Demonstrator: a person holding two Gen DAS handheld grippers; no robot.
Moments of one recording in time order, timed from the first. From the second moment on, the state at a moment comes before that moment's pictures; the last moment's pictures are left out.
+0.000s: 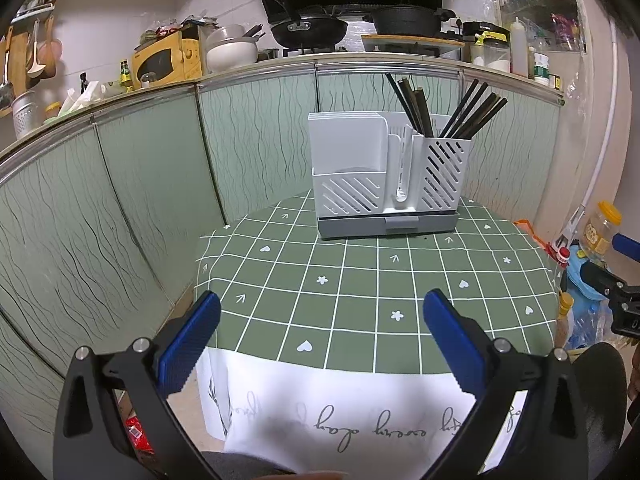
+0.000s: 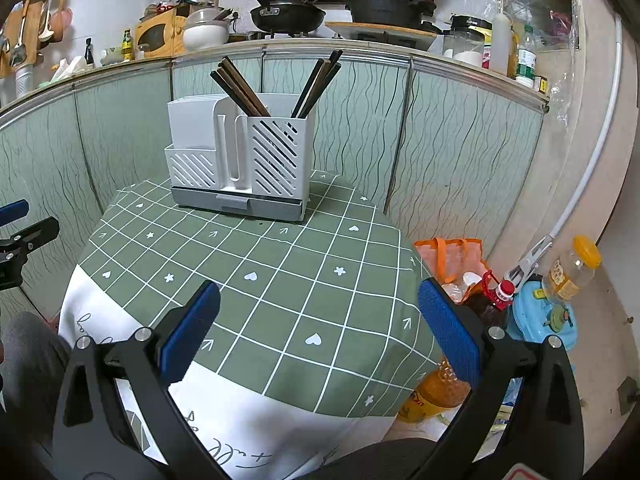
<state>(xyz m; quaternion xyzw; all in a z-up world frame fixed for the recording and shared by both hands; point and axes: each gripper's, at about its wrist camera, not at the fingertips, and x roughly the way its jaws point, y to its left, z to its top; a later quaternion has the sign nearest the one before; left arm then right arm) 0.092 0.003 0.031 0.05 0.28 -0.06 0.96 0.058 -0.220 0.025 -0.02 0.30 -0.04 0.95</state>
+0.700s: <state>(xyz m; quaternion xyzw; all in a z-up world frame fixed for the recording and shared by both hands) 0.088 0.000 0.032 0.06 0.29 -0.06 0.95 0.056 -0.218 0.023 -0.02 0.30 -0.04 0.95</state>
